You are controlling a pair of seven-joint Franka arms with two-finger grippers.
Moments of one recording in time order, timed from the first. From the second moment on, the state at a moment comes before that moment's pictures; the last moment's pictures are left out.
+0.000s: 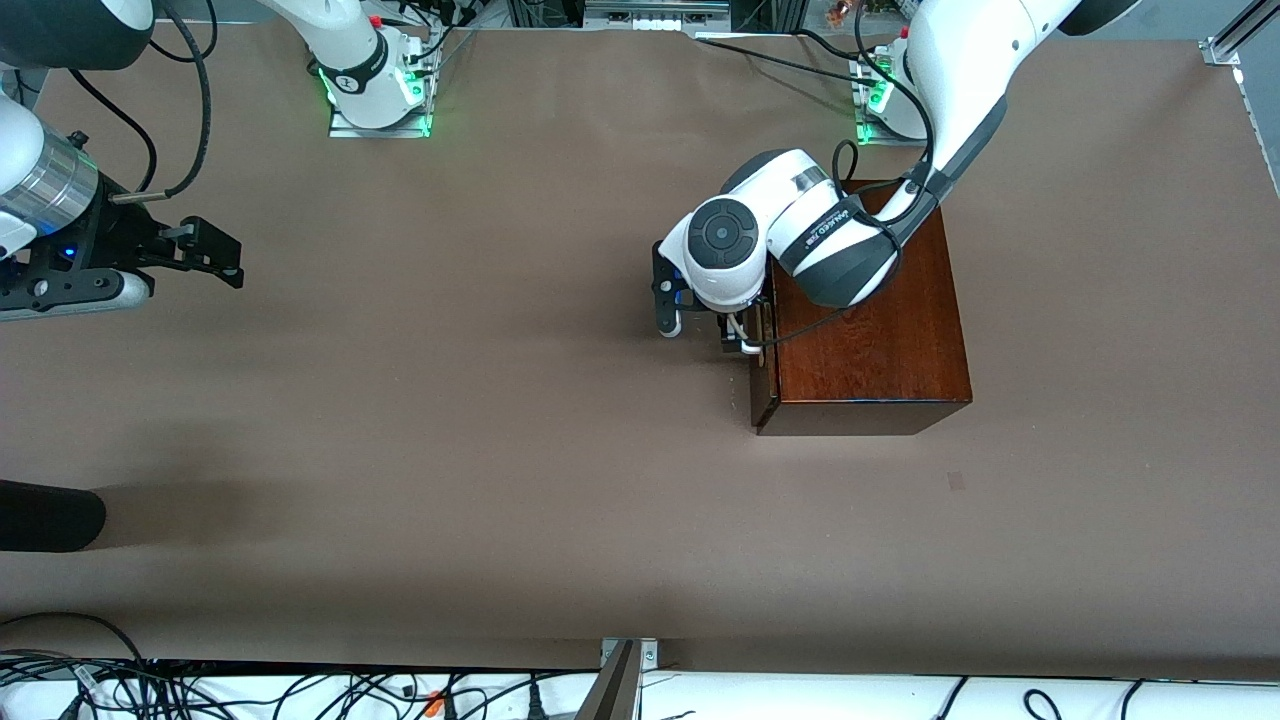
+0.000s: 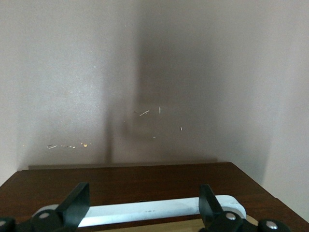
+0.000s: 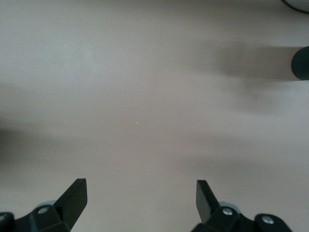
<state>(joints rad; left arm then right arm) -0.12 0.65 -0.67 -1.56 0.35 1.83 0.62 0.28 0.12 -0.18 -1.50 0.02 1.62 -0.02</state>
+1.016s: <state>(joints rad) -0.04 0.41 -0.66 -1.26 0.30 1.43 0.07 0.28 0.12 -0.18 -1.50 0.02 1.62 -0.02</state>
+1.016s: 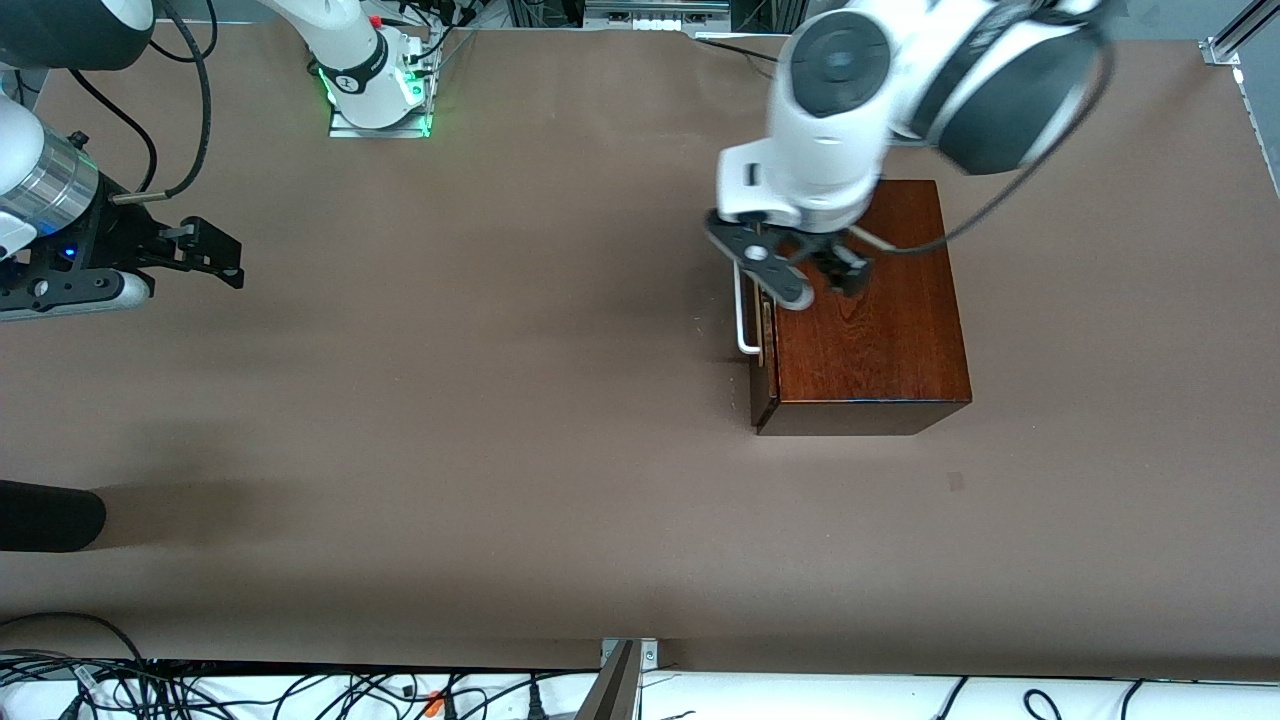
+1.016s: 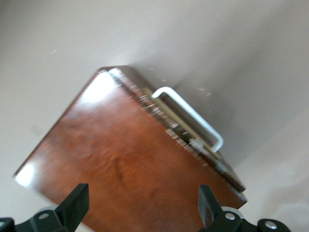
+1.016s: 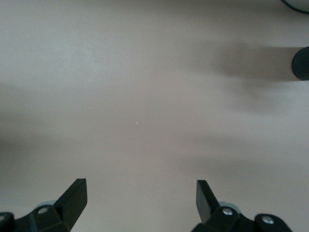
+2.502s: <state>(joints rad) -0.05 -0.01 -0.05 -1.60 0.02 1.53 -0.08 0.28 0.12 -0.18 -1.50 0.02 1.63 -0.02</state>
